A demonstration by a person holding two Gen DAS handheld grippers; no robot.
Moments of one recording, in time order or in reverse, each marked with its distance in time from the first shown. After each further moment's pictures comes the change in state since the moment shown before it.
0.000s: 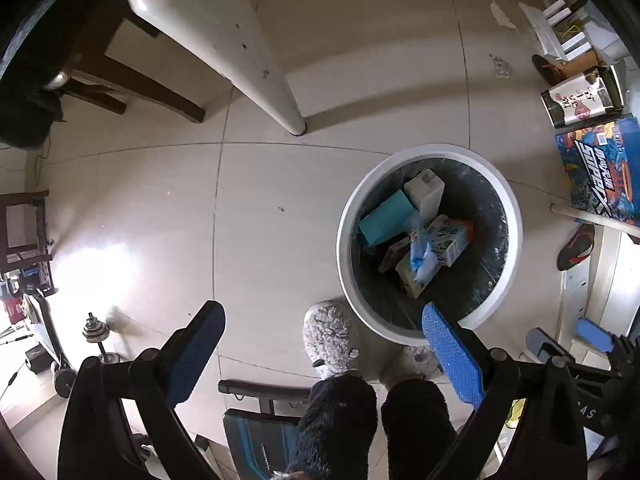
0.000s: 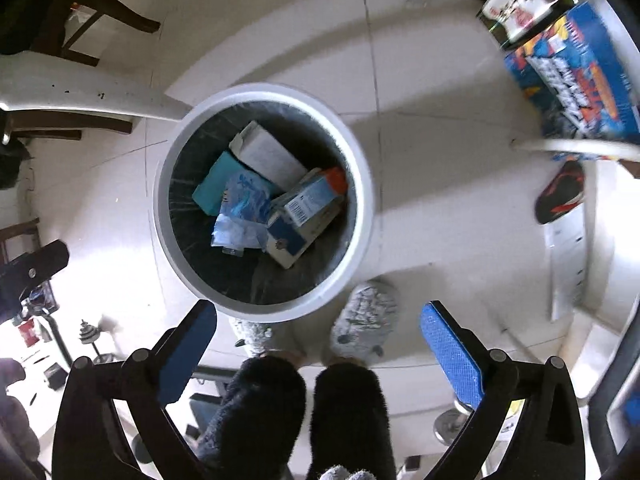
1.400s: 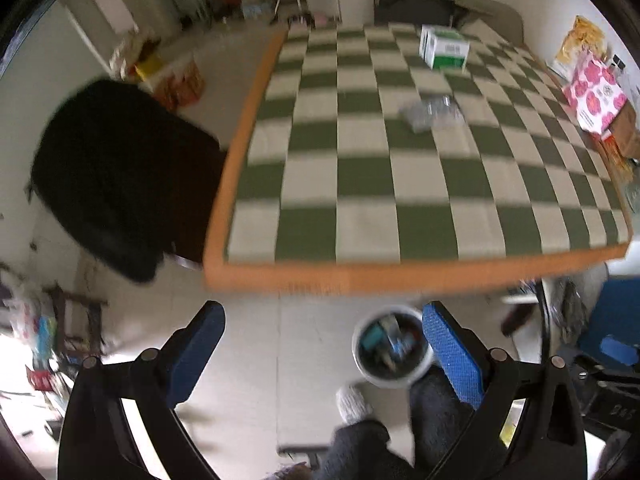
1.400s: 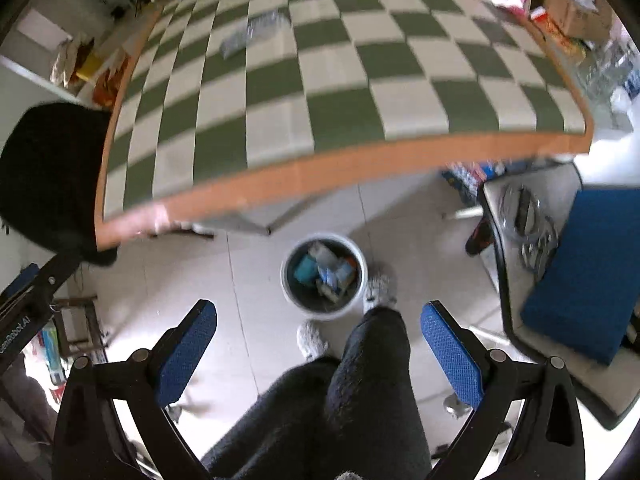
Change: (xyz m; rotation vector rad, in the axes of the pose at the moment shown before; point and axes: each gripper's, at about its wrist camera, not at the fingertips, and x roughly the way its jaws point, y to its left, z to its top) left arm -0.420 0.031 0.012 0.101 -0.516 0.034; right arm -0.486 0.056 -0.068 0.150 -0.329 0.034
